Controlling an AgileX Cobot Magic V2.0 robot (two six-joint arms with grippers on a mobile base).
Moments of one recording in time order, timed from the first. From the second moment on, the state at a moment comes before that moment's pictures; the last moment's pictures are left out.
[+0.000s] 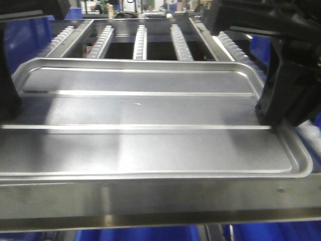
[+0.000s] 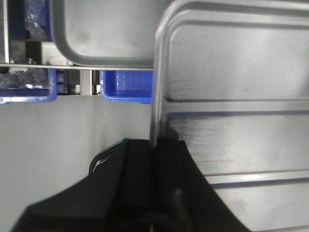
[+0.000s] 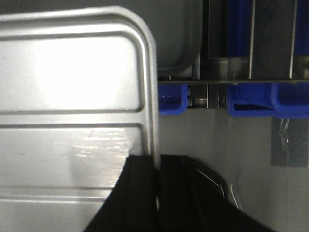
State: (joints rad) left arm -1.04 1.19 -0.95 0.31 1.04 -1.13; right arm 0.87 1.19 -0.88 -0.29 0.88 1.06
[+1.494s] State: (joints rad) left arm -1.04 1.19 -0.95 0.31 1.04 -1.13; right arm 0.87 1.19 -0.88 -0.29 0.88 1.06
